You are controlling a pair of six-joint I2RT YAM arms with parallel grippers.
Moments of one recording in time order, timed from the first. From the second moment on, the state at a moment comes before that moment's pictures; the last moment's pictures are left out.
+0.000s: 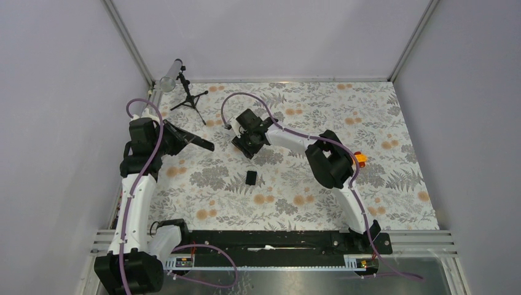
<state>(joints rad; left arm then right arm) 0.13 0.93 0.89 -0.52 0.34 -0.71 0.81 2.29 1.80 -0.54 -0.07 -0.14</state>
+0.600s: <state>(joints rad) 0.13 0.94 0.89 -0.52 0.34 -0.72 0.81 2.30 1.85 -0.68 -0.11 -0.19</state>
